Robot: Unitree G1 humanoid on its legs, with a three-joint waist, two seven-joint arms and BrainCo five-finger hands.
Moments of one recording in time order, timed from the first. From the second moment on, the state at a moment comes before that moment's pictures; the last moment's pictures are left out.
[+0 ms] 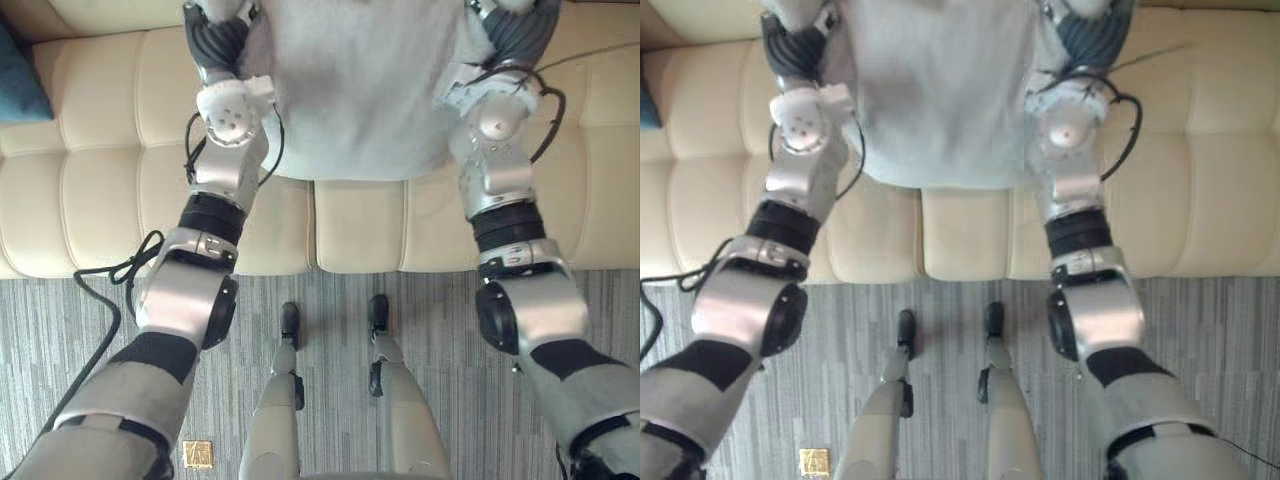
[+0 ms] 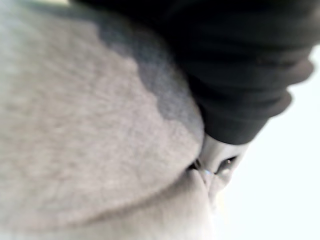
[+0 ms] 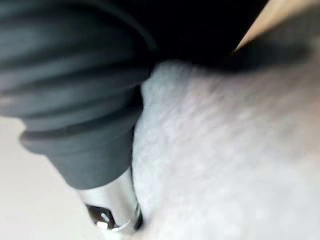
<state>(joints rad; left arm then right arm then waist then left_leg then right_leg) -1.29 0.29 -0.04 0.86 -0.36 -0.19 0.49 -1.26 -0.38 -0.02 0.74 0.30 -0.19 -0.49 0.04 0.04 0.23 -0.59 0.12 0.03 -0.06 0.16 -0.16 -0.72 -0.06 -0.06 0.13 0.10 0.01</state>
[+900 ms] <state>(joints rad) 0.00 0.09 0.02 0.62 -0.31 -0.20 0.18 0.03 -0.13 -0.18 0.43 0.27 -0.19 -0.16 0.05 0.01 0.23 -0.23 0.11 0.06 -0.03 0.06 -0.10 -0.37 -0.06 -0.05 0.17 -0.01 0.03</state>
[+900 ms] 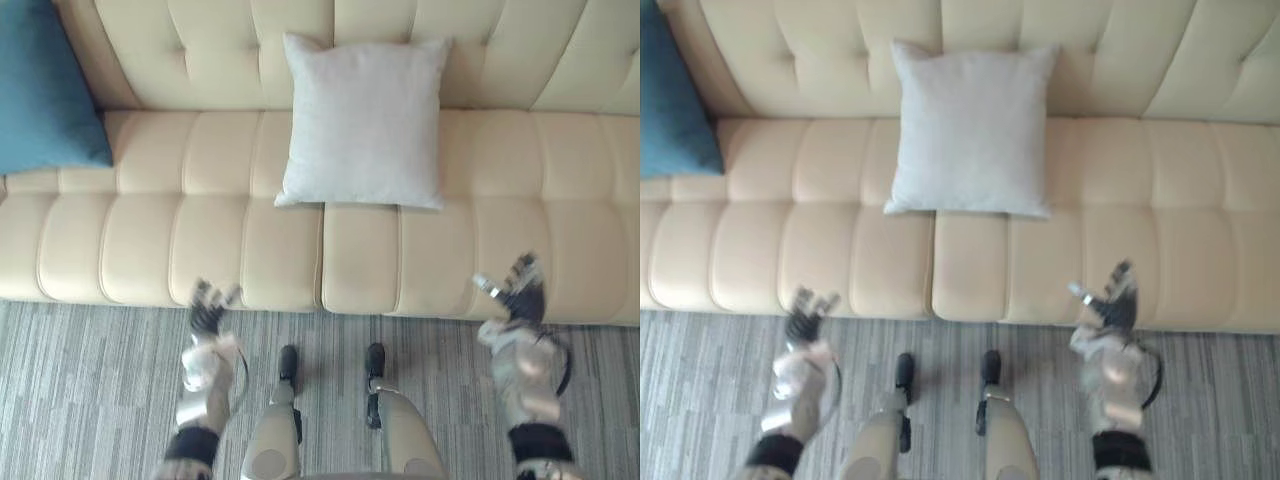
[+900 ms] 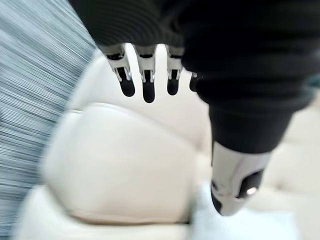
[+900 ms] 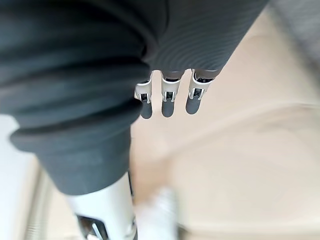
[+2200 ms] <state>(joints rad) 0.01 -0.05 0.16 0.95 -0.07 -0.10 0.10 0.05 0.00 -0.19 0.97 0.12 -0.09 -0.12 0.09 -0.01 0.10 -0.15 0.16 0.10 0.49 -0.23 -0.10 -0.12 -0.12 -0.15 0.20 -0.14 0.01</state>
